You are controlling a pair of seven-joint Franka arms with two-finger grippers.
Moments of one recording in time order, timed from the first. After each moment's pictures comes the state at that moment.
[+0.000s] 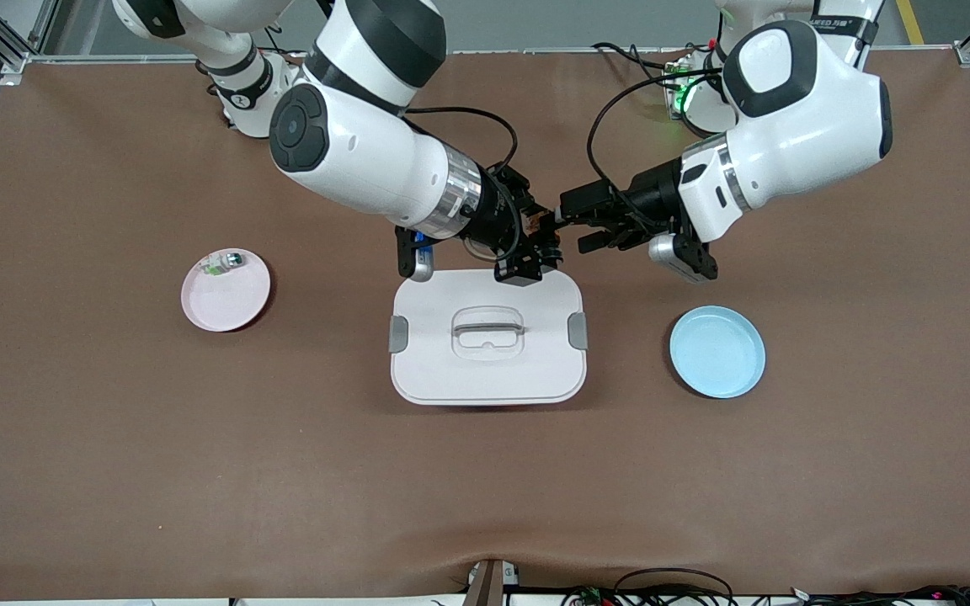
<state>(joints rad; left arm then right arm) 0.02 0.08 -0.50 -1.86 -0.96 2.20 -0.05 0.66 0.67 -0.01 -0.88 0.62 1.87 2.07</state>
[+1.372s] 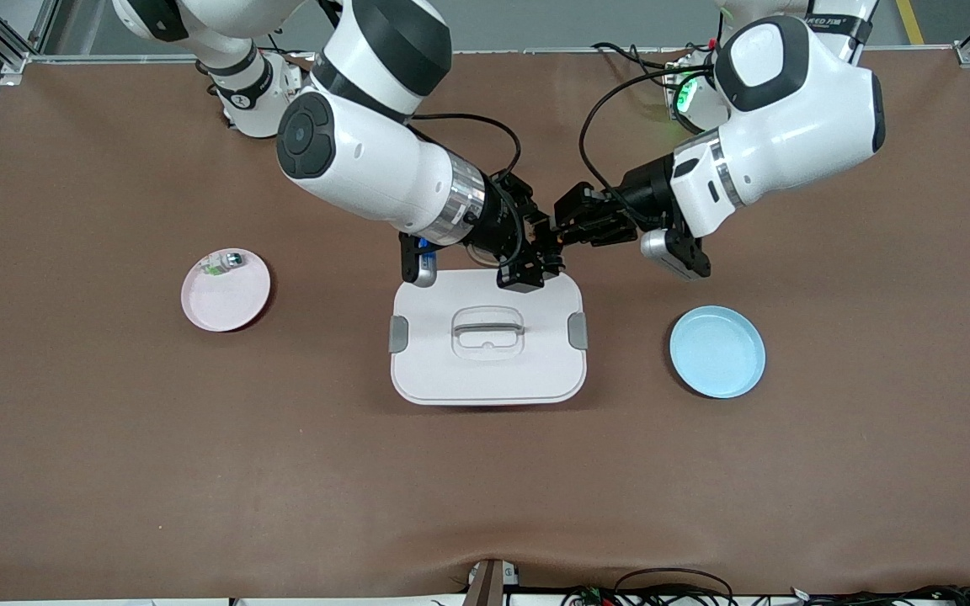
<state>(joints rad) 0.00 0.09 -0.50 -1.85 -0.96 2.23 -0.06 0.66 0.68 -0.01 -0.88 0.61 1.88 2.08</state>
